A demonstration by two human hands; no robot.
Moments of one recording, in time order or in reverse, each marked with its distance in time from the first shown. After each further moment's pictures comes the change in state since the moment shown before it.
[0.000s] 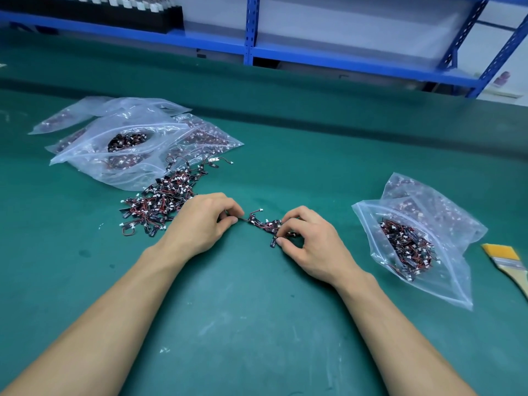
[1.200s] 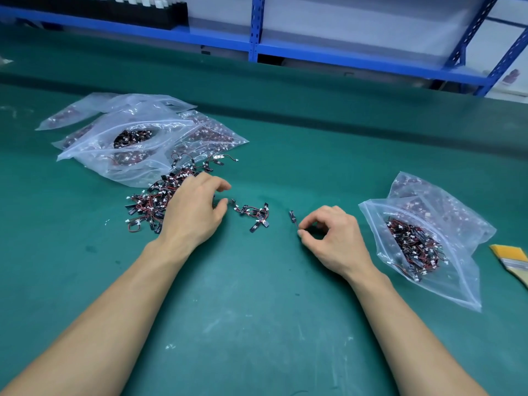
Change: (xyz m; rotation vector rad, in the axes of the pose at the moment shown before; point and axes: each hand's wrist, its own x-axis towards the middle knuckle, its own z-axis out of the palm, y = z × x) left_hand 0.002 -0.009 -0.005 0.149 0.194 -0.182; right_hand -0.001 0.013 -0.008 0.034 0.199 0.149
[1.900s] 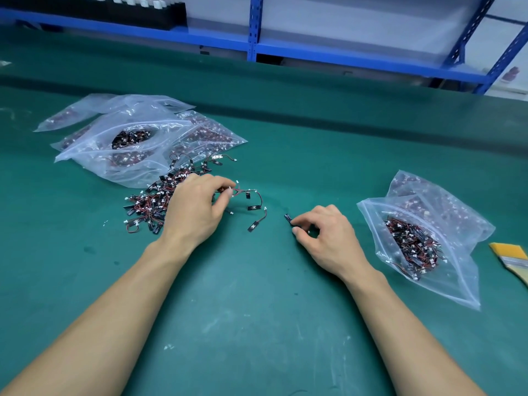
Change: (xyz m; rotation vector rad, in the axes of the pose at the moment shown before) left_hand 0.001 0.009 0.000 -0.090 0.120 0.091; right_hand 0.003 0.000 0.005 -0.106 -0.100 0.002
